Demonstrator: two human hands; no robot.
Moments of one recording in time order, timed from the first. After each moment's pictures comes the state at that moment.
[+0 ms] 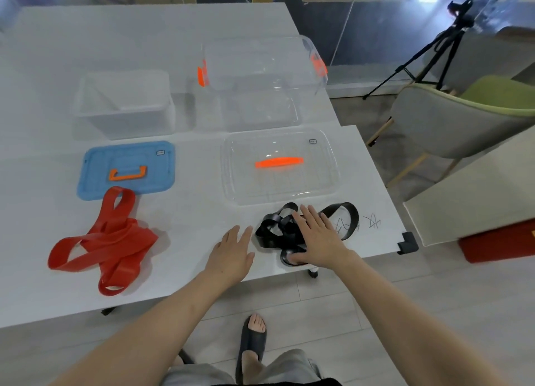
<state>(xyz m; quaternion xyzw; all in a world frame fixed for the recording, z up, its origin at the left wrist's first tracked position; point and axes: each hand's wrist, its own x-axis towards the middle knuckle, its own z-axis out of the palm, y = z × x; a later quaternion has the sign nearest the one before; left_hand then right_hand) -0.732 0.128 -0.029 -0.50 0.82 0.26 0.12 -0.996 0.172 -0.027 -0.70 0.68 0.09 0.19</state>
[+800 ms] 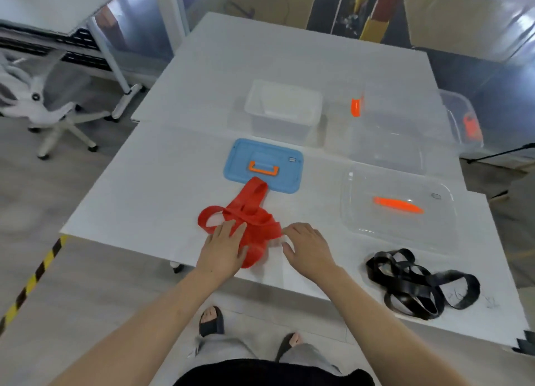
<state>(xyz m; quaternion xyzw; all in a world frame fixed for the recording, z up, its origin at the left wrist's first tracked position) -0.419 0.123 0.015 -0.66 0.73 0.18 -0.02 -0.666 0.095 0.020 -0.81 0.56 -0.05 0.16</state>
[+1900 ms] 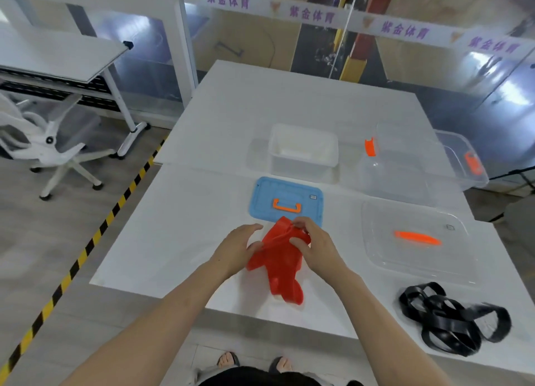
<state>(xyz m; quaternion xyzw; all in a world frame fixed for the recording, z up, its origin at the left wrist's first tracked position) -0.314 0.029 0.074 -0.61 0.71 0.34 -0.14 -0.555 0.035 0.104 -0.69 0.60 -0.23 0.33</state>
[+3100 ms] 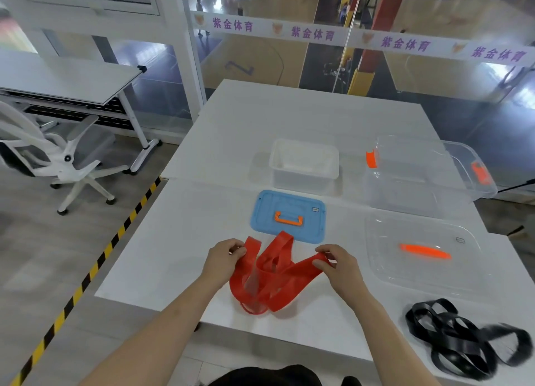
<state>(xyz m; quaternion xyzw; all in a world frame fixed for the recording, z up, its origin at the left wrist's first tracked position) -0.308 0.028 0.068 -0.71 0.53 0.39 -0.25 -0.619 0.043 0.073 -0.57 0.65 -0.31 0.40</state>
